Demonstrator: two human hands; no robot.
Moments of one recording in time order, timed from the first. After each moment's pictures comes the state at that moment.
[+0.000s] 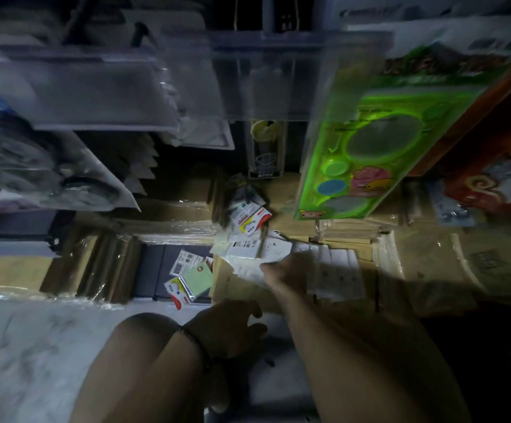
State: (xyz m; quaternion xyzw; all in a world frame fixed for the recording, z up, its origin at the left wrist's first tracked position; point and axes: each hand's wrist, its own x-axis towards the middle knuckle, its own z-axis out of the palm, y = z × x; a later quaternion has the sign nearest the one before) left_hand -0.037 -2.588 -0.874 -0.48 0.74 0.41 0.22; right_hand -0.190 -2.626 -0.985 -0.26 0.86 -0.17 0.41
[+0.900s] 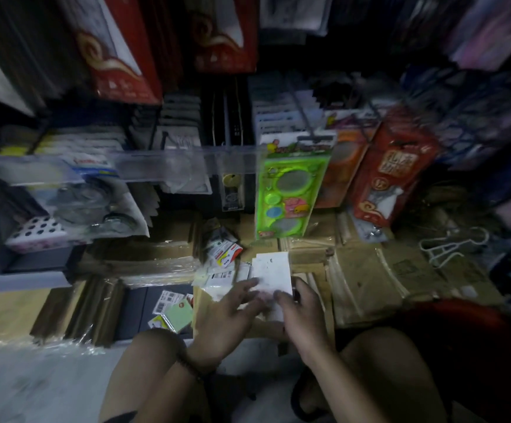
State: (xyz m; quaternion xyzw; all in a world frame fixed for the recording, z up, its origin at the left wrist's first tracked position) left_hand -0.075 -2.536 -0.791 -0.51 0.53 0.64 -0.22; right_hand -0.227 -2.492 -0.803 -0.27 0.69 -0.50 0.44
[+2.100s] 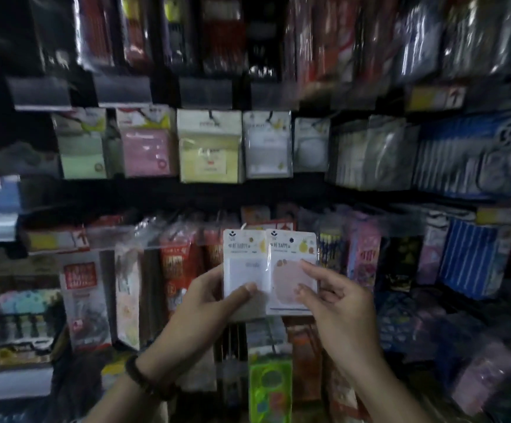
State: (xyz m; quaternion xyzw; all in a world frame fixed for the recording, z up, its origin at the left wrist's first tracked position) left_hand -0.064 -2.521 -0.349 -0.25 0.69 0.51 -0.45; right_hand -0.275 -2.460 -0.376 -0.50 0.50 -0.69 0.16
